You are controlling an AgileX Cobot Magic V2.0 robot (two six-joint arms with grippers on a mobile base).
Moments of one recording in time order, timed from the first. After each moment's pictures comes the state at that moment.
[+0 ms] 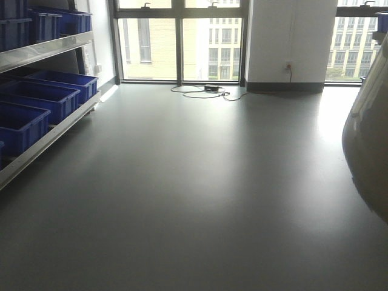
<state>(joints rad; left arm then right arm) -0.03 -0.01 0.01 -0.07 0.09 0.10 0.33 0.77 -0.80 -0.05 1.15 0.45</state>
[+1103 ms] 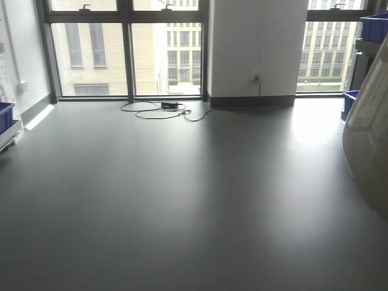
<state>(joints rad) -0.03 -0.01 0.01 -0.07 0.09 0.10 0.33 0.77 -0.80 -0.05 1.15 0.45</state>
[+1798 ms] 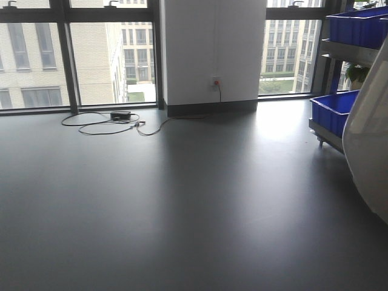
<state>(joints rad) -0.03 -0.01 0.01 -0.07 0.09 0.10 0.33 0.77 -0.80 -0.05 1.15 0.45</state>
